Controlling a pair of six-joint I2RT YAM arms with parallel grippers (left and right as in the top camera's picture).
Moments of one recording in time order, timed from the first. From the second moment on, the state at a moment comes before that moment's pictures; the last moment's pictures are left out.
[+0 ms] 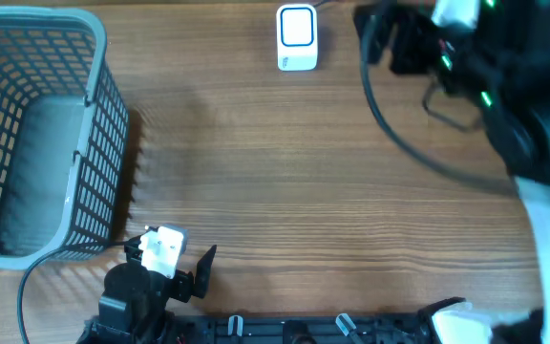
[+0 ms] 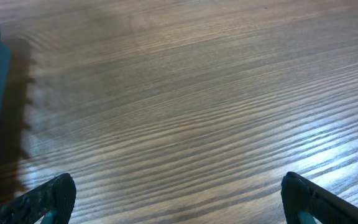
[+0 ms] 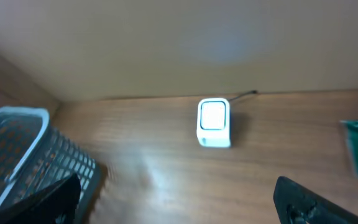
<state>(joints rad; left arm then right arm) -0.29 0.02 0.36 -0.95 0.05 -0.01 0.33 1.43 2.02 -1.07 -0.06 0.33</state>
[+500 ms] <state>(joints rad) -0.29 0.02 0.36 -0.95 0.05 -0.01 0.33 1.30 2.03 -1.32 0.01 0.26</state>
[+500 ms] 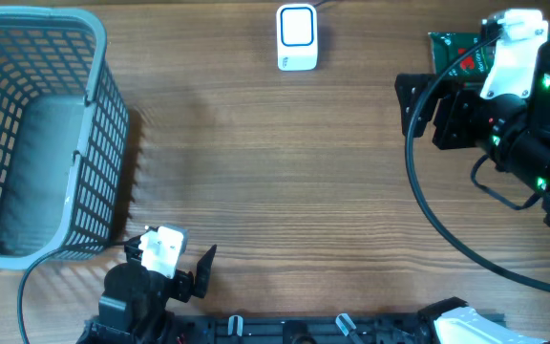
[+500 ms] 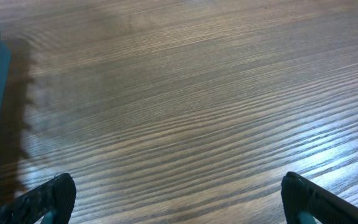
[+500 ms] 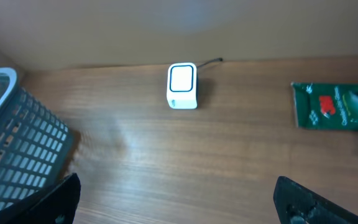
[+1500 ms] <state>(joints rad) -0.29 0.02 0.36 -0.95 0.05 -0.01 -0.02 0.03 0.28 0.06 -0.09 0.13</state>
